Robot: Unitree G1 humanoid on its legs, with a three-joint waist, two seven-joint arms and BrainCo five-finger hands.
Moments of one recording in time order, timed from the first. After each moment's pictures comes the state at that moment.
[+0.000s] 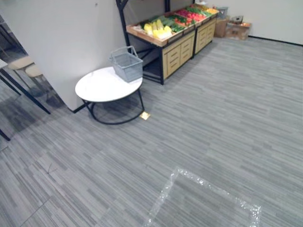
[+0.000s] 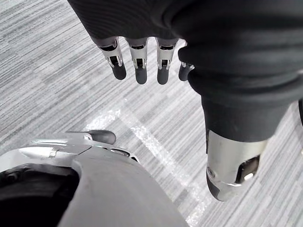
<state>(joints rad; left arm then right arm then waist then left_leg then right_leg) 0.18 0.10 0.16 1.19 -0.15 -0.11 0.03 0.16 -0.05 -0.47 1.19 0.13 -0.10 0.01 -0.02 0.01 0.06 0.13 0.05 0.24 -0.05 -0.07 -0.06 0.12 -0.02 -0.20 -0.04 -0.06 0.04</state>
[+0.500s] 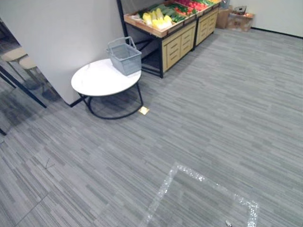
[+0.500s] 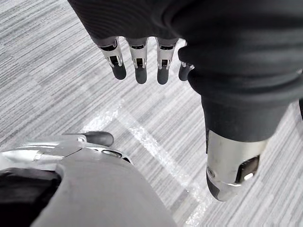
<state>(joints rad) 0.15 0.11 0.11 1.19 -0.14 -0.15 0.06 0.11 -0.04 -0.44 1.18 0.12 -0.13 -0.02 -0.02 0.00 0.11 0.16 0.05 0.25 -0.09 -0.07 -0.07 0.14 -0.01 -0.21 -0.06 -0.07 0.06</state>
